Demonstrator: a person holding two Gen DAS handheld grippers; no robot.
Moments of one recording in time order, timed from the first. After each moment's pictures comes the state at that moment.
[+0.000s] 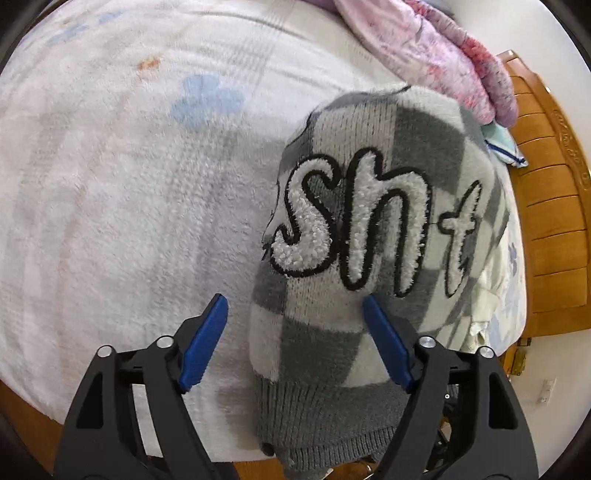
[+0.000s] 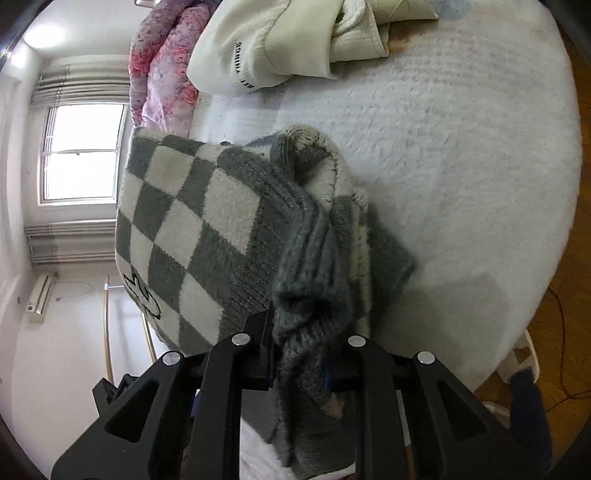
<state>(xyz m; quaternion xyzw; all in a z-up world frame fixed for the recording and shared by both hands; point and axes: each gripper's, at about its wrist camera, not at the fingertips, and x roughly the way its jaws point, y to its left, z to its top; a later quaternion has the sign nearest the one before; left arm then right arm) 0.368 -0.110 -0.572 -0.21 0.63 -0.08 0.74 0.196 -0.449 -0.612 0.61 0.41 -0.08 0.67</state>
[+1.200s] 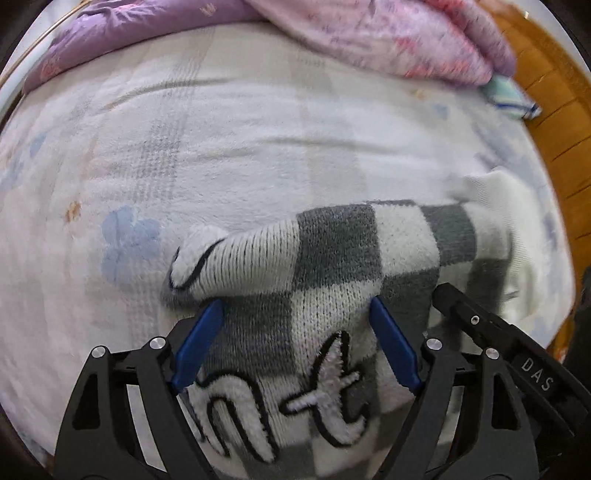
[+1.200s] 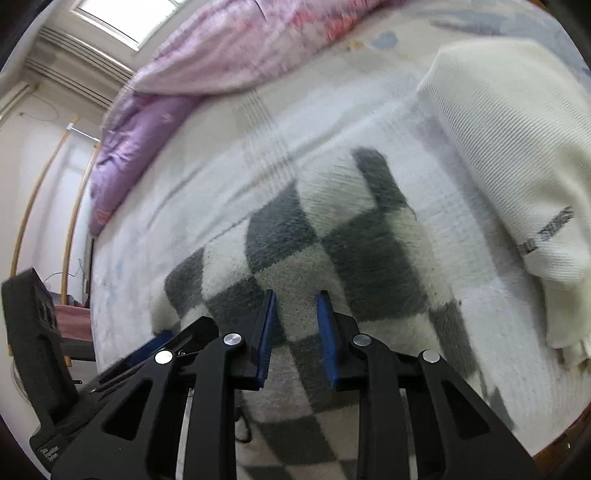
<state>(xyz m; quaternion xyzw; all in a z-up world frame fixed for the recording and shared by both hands) 0.519 -0.208 -0.571 -0.05 0.63 -0.10 0.76 0.460 -0.394 -0.550 0.31 0.55 0.02 0.77</state>
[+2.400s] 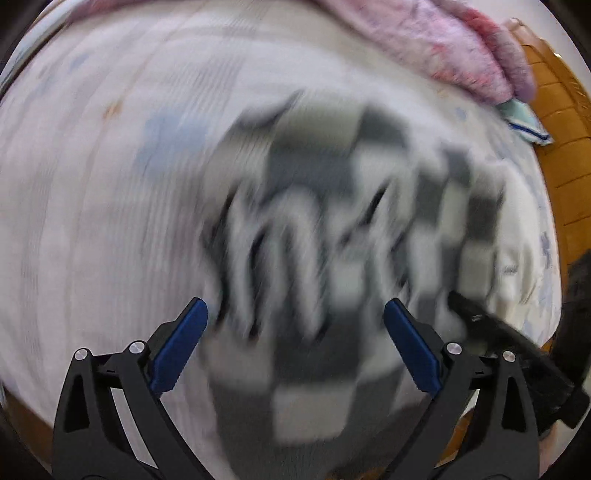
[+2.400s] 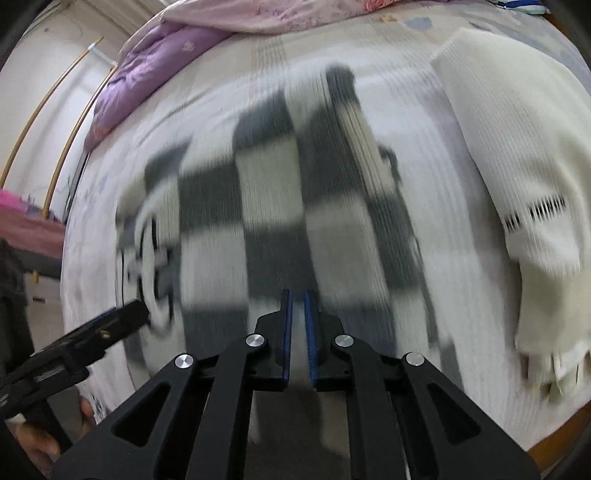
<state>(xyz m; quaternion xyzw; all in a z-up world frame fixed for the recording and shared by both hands) 0.412 -0.162 -0.582 -0.15 0.65 -0.05 0.74 0.402 -0.391 -0.563 0.19 0.60 0.09 0.77</state>
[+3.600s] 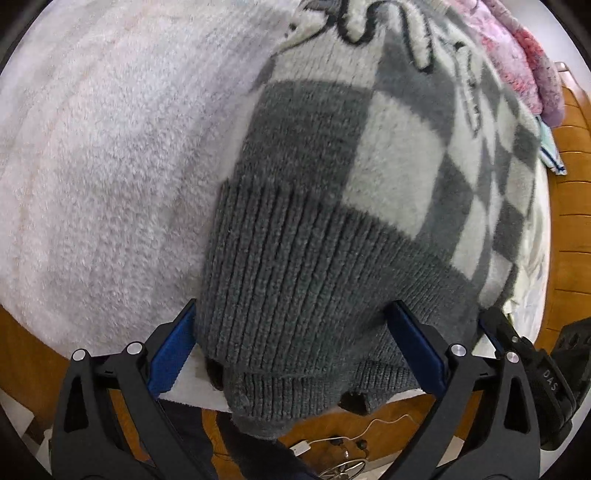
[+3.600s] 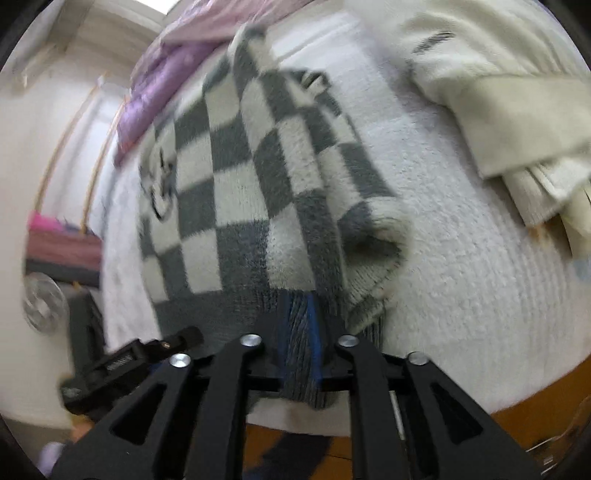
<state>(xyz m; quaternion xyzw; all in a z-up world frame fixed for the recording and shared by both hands) 0.283 -0.156 -0.619 -0.25 0.69 -0.01 0.68 0.292 -0.439 -0.574 0.32 0.57 0.11 0.75</state>
